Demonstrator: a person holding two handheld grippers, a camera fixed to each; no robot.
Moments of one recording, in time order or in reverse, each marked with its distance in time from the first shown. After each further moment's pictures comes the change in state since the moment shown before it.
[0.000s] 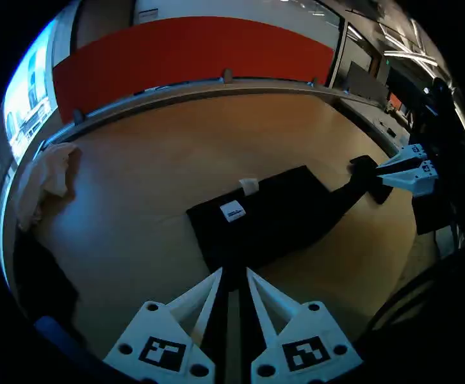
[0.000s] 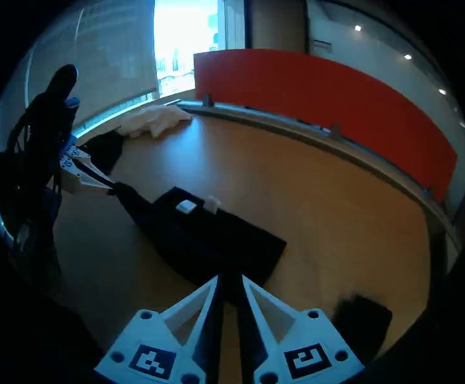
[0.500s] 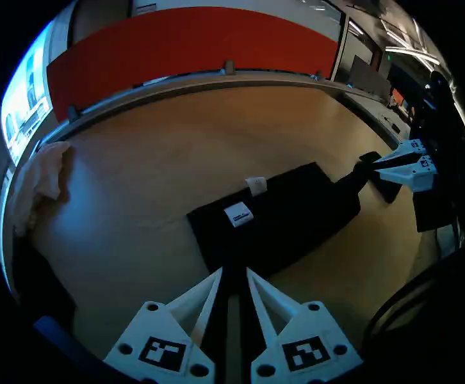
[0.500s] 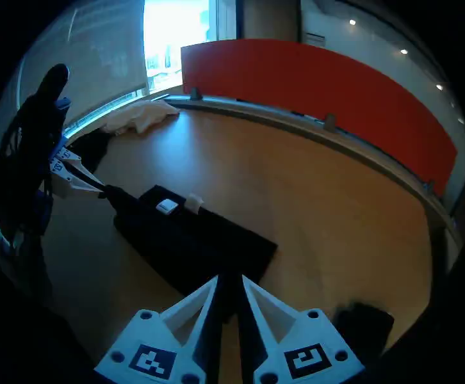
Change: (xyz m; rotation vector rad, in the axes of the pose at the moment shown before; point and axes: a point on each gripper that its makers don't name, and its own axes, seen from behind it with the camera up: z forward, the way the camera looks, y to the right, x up) left arm 0.004 -0.008 0.031 0.004 -0.035 0.008; right arm -0.001 0.024 0.032 -0.032 -0.027 0.020
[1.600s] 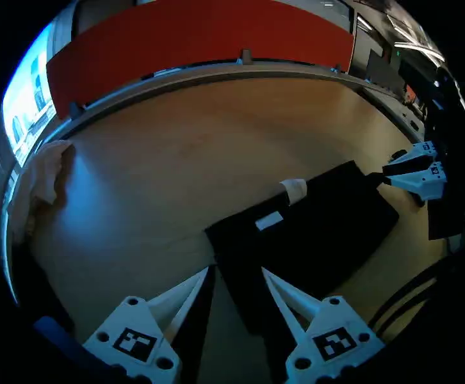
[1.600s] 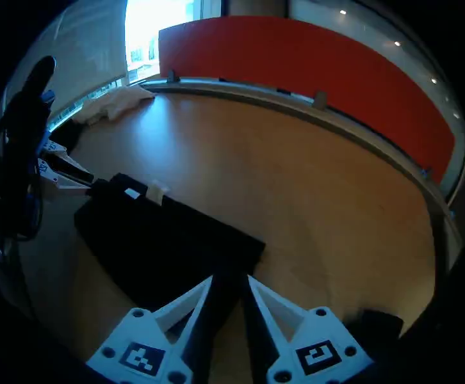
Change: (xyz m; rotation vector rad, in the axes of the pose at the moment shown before) left arm 0.007 -0.038 0.065 0.093 -0.010 0.006; right arm -0.018 0.029 0.066 -0.084 -0.061 0.032
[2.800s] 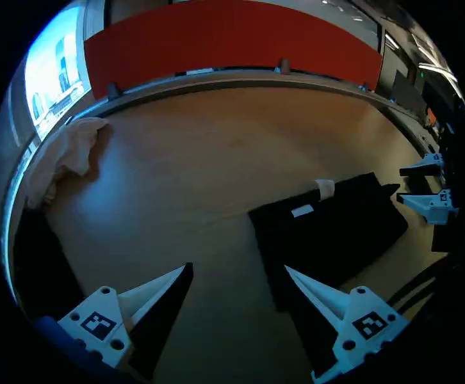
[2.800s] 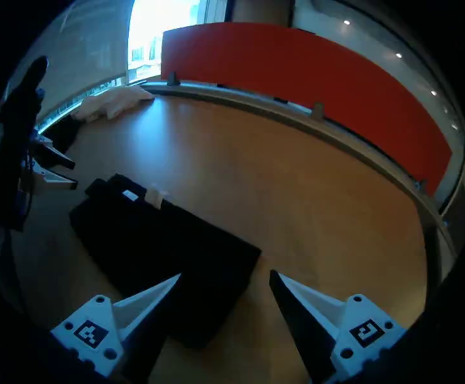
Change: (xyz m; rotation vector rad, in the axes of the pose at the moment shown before) left arm -0.027 -0.039 -0.032 0.102 0.026 -0.138; right arm 0.008 -0.003 -0.004 -0.043 0.034 -0.043
